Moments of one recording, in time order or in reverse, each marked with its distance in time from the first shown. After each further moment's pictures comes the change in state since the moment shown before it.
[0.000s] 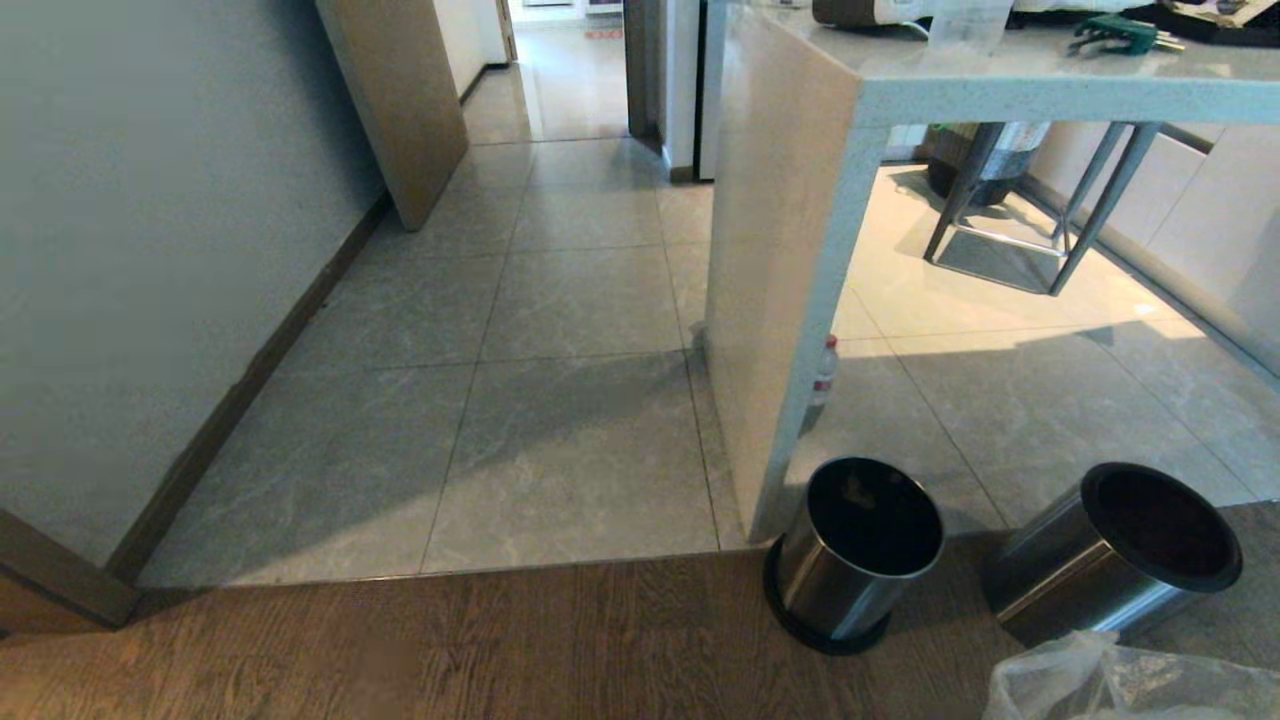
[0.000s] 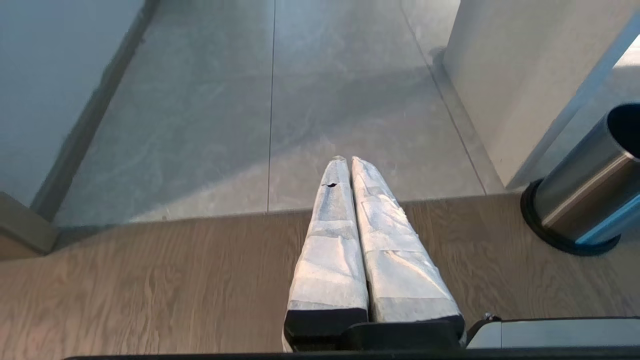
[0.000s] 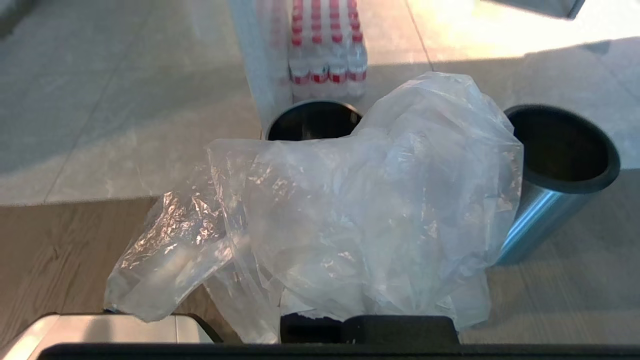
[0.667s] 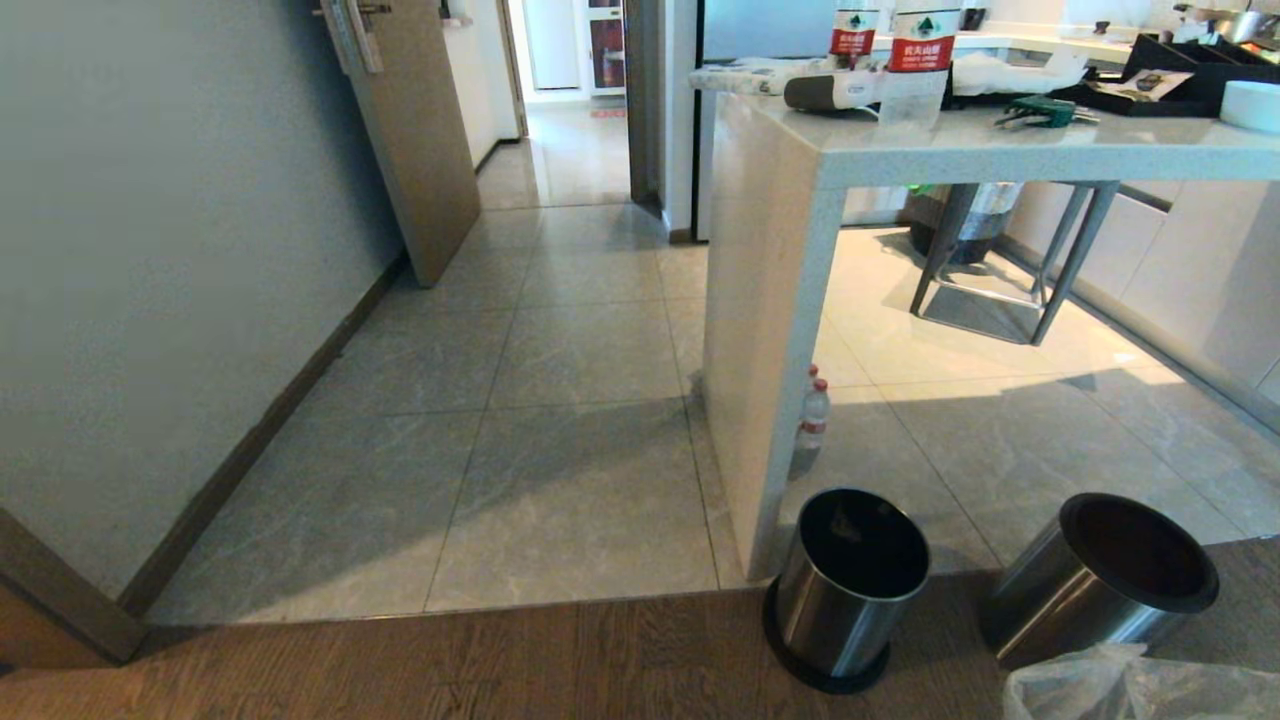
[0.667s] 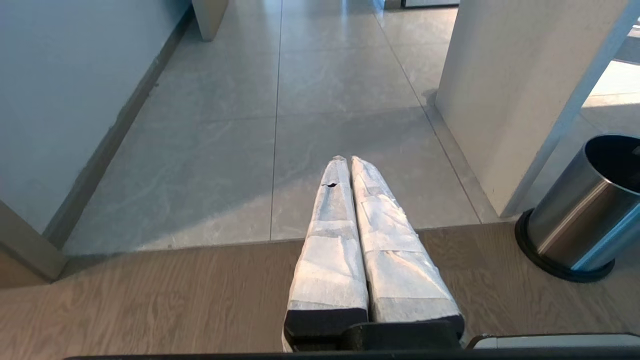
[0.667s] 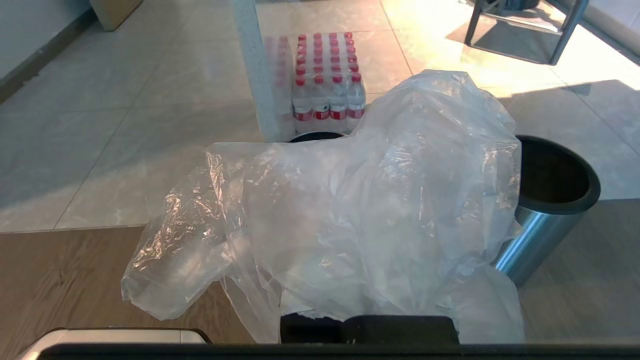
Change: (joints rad) left arm 0.000 0.000 0.000 0.000 0.000 0.001; right arm 0.000 0.000 0.000 0.000 0.000 0.000
